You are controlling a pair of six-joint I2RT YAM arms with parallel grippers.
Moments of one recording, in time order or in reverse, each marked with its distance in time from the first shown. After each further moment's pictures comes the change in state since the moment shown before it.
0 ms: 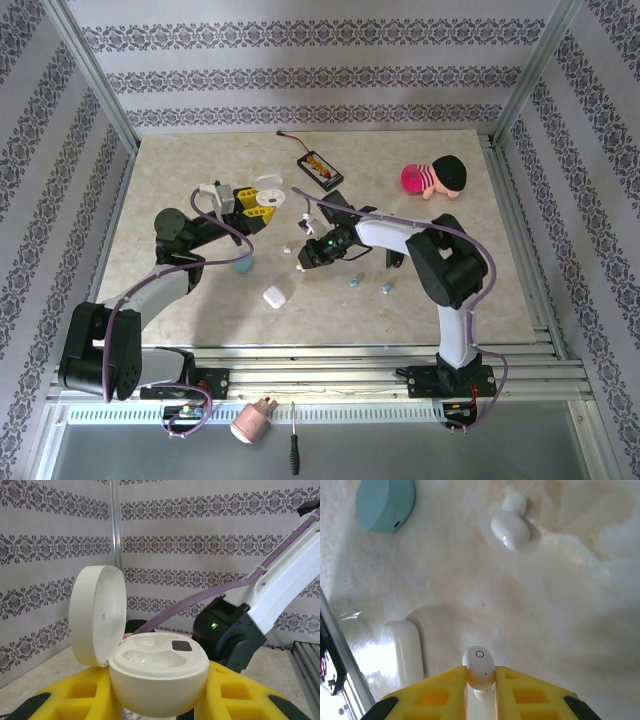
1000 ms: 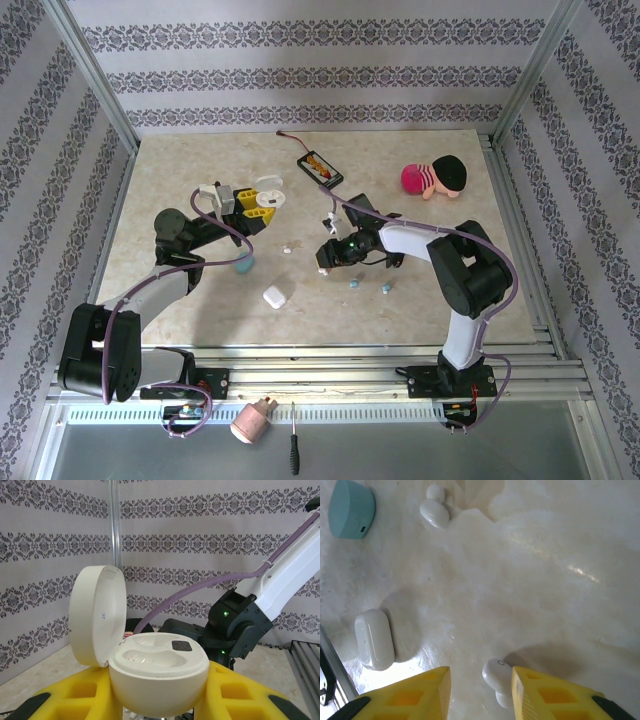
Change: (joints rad) left arm 0.000 -0.004 -0.003 -0.015 0.003 0.000; right arm -0.090 -0.105 -0.154 0.067 0.025 0.021
